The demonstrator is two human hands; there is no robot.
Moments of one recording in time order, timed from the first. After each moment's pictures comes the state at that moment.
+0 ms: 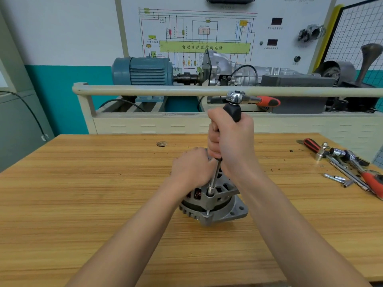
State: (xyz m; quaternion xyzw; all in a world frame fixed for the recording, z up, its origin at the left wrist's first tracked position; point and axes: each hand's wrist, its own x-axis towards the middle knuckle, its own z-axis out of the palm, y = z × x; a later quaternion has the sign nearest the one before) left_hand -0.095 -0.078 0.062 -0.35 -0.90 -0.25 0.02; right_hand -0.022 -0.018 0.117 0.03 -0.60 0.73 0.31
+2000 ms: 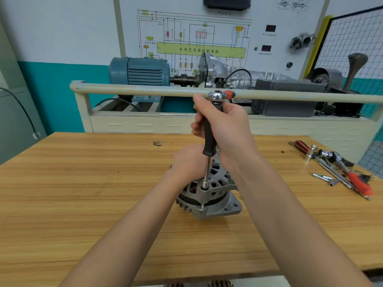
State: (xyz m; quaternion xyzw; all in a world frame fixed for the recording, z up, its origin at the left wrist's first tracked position) left_hand -0.104 -0.070 0.060 -0.33 -0.91 -0.23 0.03; right_hand -0.015 -0.031 0.135 0.02 -0.63 0.71 0.29
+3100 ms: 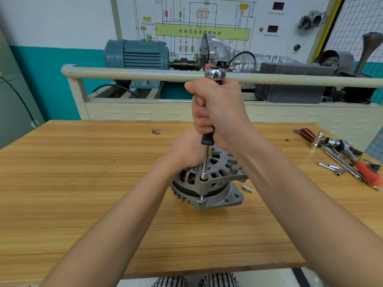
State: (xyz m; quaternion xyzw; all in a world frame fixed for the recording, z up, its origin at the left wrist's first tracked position) left_hand -0.109 -0.074 0.062 -0.41 -0.85 -0.33 0.03; right_hand -0.034 -0.022 0.138 0.04 -0.67 0.72 0.20
